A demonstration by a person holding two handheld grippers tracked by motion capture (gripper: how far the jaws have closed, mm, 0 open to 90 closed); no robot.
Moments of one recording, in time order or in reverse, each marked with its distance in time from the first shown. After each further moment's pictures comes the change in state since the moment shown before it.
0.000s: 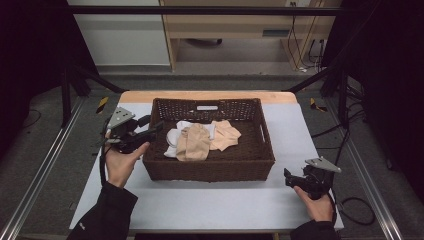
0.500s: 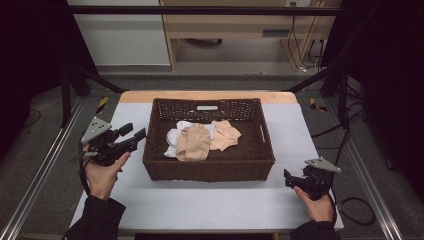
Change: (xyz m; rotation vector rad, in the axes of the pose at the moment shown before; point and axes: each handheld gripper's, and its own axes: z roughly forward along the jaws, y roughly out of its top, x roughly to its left) left arm 0.022 -0.021 -0.042 -0.033 0.038 -0.038; right arm 0.000 -0.001 0.000 0.015 0.006 -0.003
